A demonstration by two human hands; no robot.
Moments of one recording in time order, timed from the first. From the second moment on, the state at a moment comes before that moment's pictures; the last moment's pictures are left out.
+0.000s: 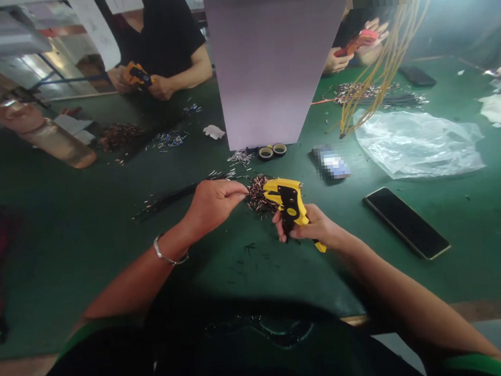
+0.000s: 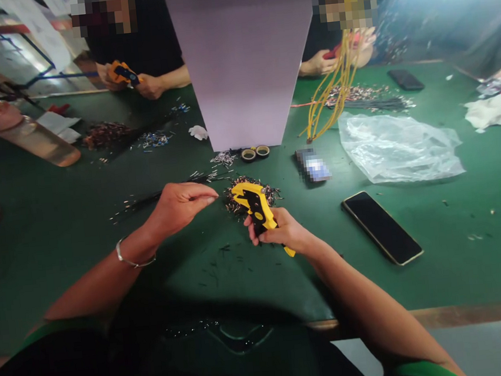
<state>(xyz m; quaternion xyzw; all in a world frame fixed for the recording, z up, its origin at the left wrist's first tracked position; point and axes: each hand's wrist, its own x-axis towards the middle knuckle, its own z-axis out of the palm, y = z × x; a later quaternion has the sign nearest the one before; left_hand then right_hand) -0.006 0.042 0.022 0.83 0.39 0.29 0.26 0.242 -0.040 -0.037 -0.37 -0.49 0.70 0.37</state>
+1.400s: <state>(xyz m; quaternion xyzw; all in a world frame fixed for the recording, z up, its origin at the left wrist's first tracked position) -0.003 0.063 0.003 0.86 0.33 0.27 0.28 0.214 -0.055 -0.055 -0.46 -0.48 0.62 0.41</state>
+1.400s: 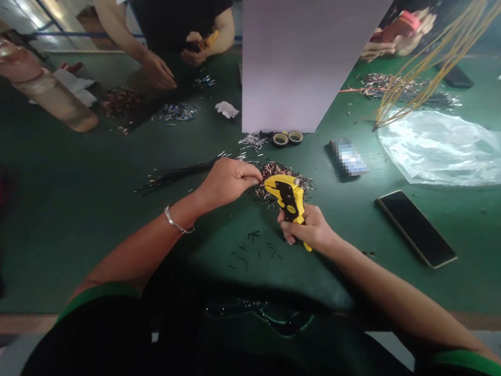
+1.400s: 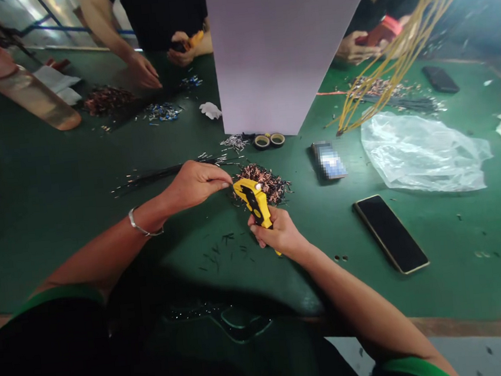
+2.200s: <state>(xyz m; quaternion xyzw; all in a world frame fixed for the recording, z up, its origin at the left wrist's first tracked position) -0.006 0.056 0.010 0.88 0.32 0.31 0.19 0.236 -0.052 -0.048 -0.34 -0.50 0.70 0.39</state>
